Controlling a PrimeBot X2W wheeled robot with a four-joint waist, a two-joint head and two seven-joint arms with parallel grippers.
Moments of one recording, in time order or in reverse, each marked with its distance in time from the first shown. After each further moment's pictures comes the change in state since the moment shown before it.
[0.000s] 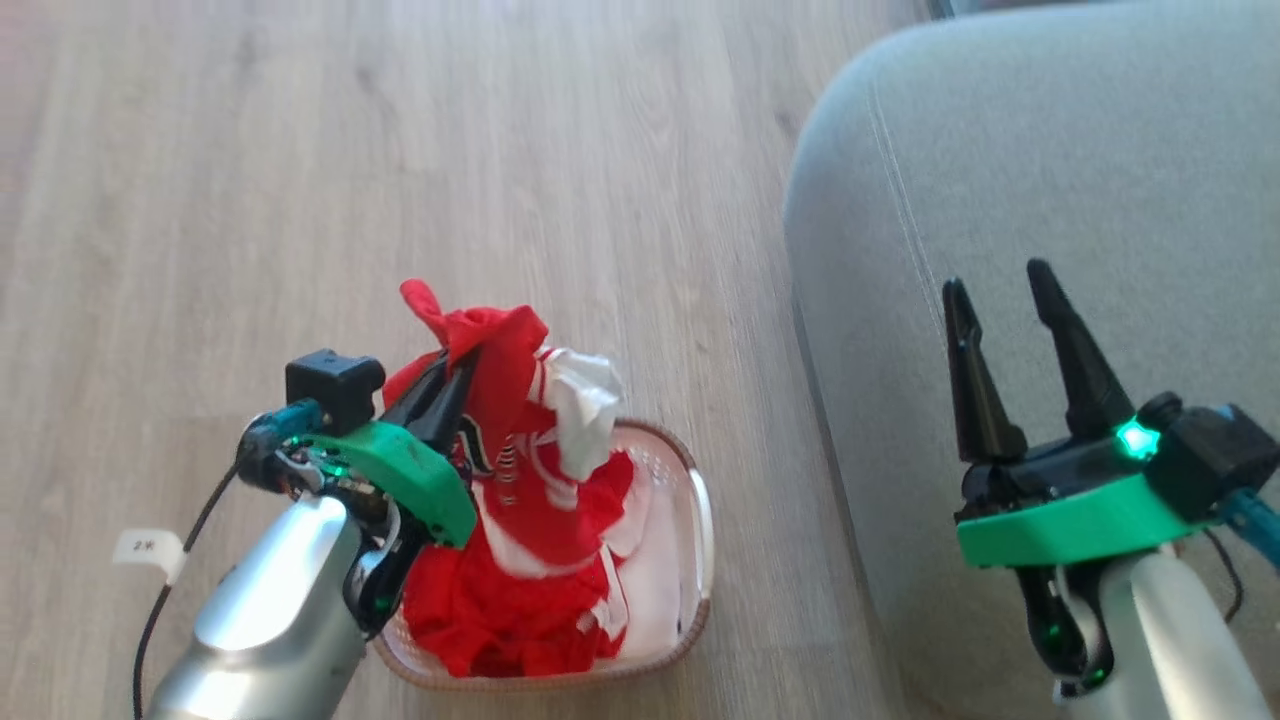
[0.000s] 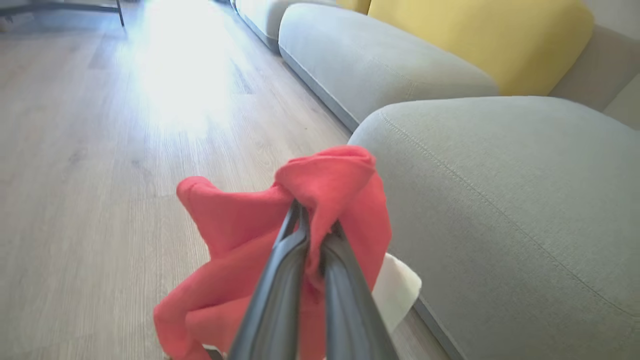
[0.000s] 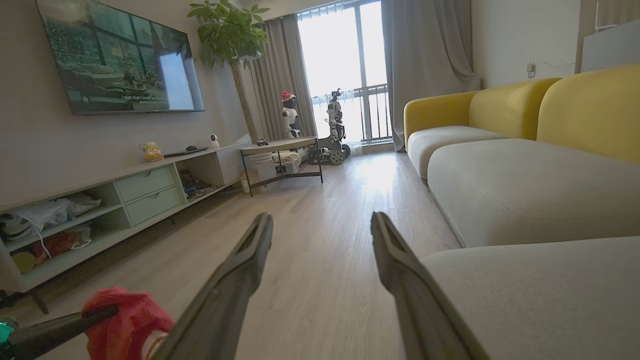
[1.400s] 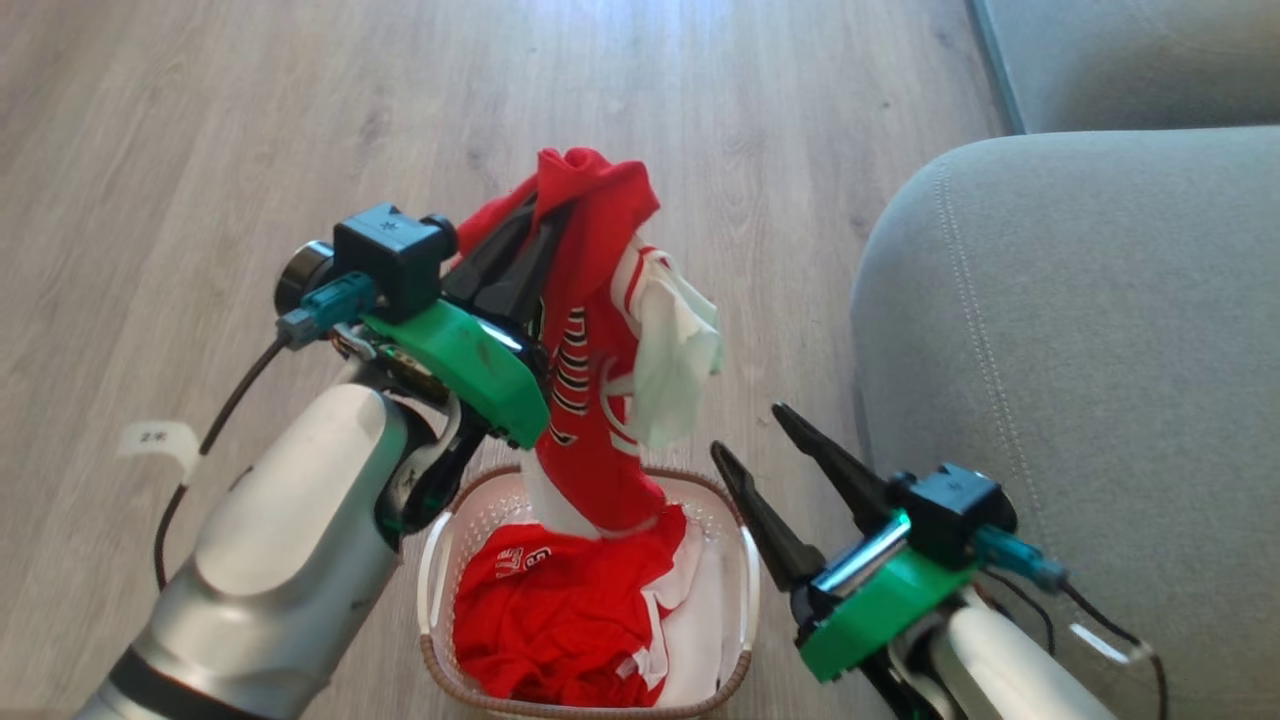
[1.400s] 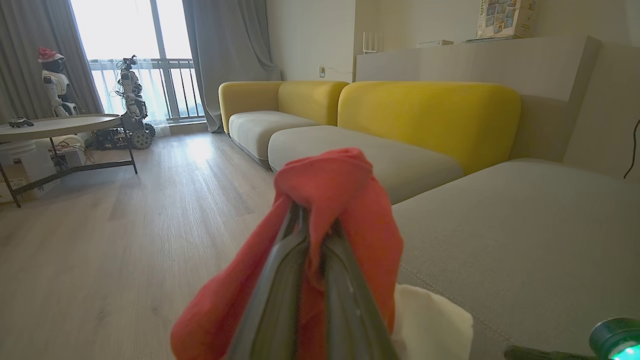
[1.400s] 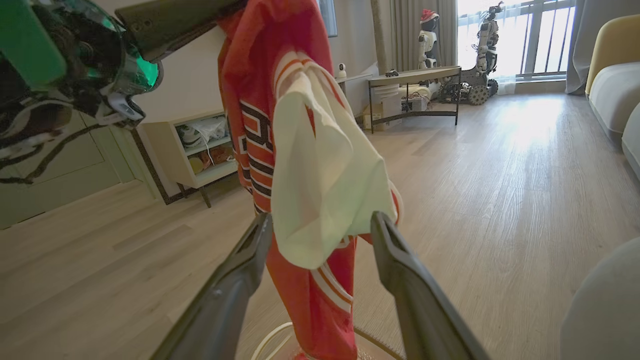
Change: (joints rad) left arm -0.106 0.044 -0.049 -0.438 0.039 0.106 0.169; right arm -0.028 -0.065 0.409 0.206 0.113 0.000 0.000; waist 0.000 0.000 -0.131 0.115
